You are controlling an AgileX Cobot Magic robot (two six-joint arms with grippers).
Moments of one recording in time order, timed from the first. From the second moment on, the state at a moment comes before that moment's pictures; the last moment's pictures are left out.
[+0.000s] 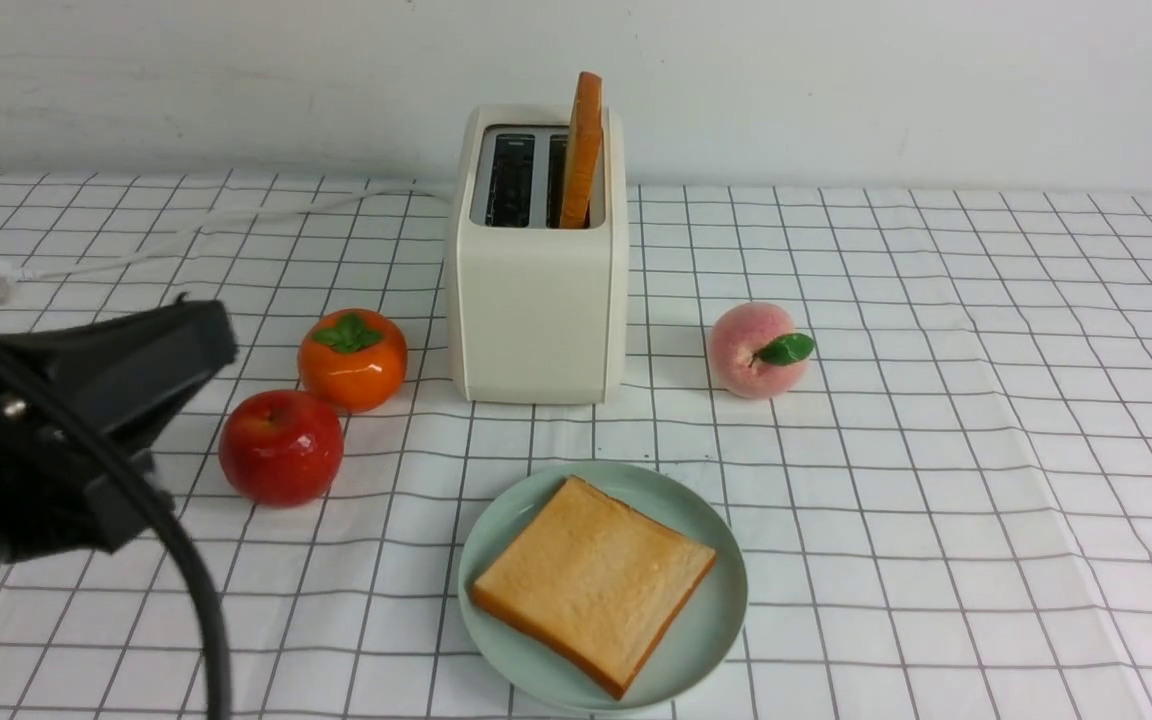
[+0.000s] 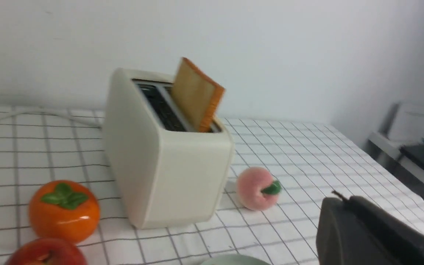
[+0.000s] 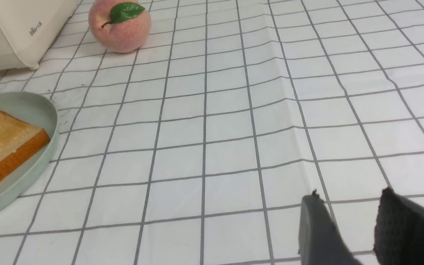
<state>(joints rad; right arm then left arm) -0.03 -0.01 0.01 0.14 0.41 0.06 -0.43 0.66 -0.51 -1.16 -0.03 0.81</state>
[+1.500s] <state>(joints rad) 0.17 1.32 -1.22 0.58 1.00 -0.23 -0.43 0.54 -0.43 -1.25 0.04 0.97</state>
